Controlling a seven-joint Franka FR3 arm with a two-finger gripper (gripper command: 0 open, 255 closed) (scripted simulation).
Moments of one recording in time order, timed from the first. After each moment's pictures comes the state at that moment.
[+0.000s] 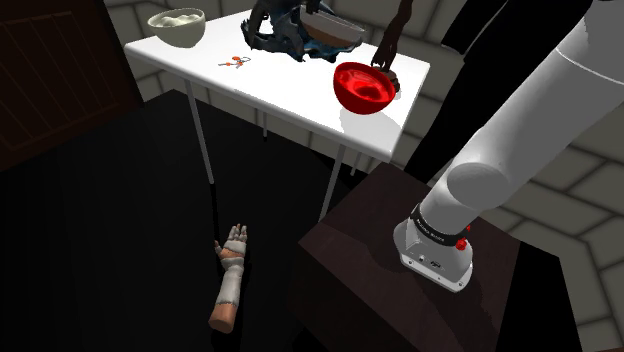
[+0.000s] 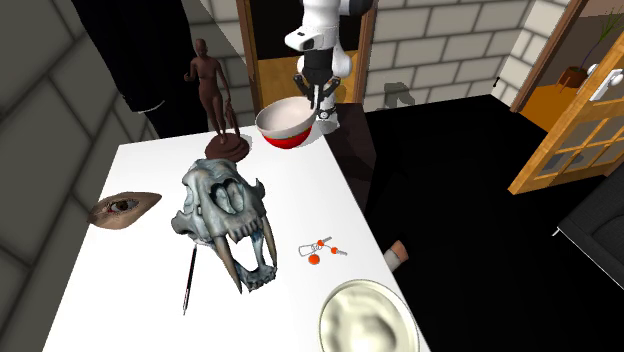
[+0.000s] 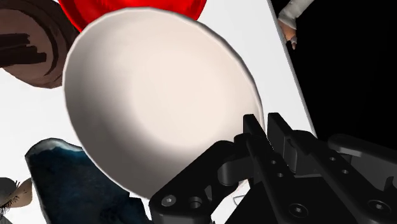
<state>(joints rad) -0.04 -0.09 -0.04 -1.73 -0.05 1.68 0.07</state>
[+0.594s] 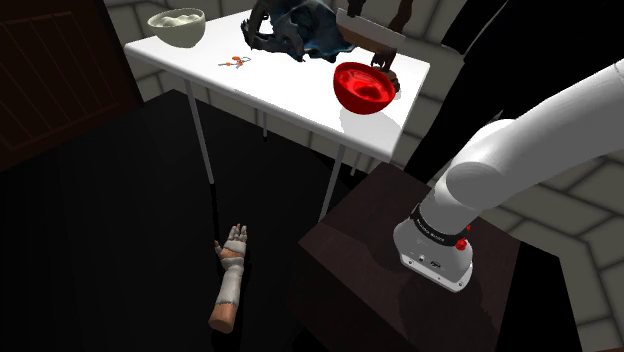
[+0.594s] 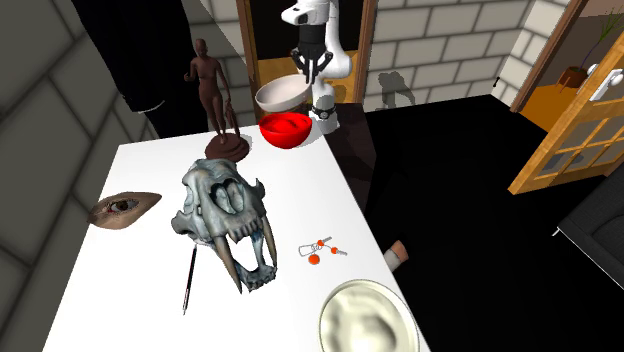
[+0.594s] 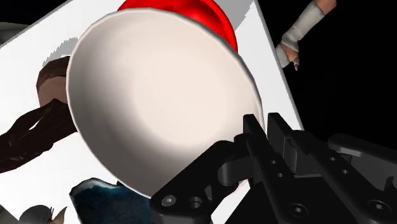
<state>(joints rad) -0.06 -0.43 -0.06 -2.01 -0.07 1.62 0.04</state>
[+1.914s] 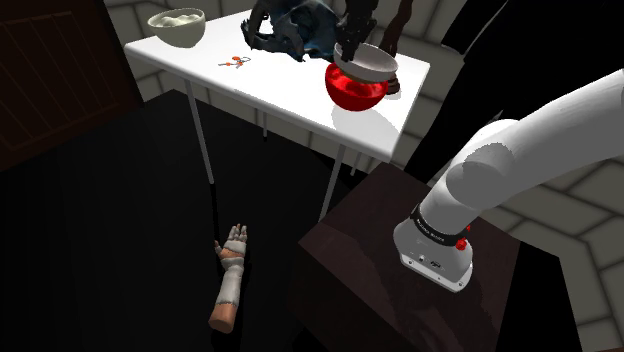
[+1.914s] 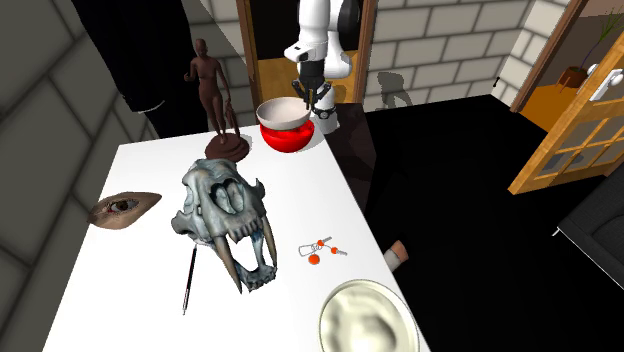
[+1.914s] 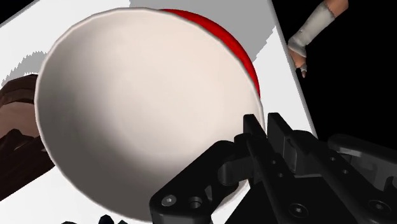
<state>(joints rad) -0.07 -0.49 -0.07 -2.31 -0.08 1.87 0.04</state>
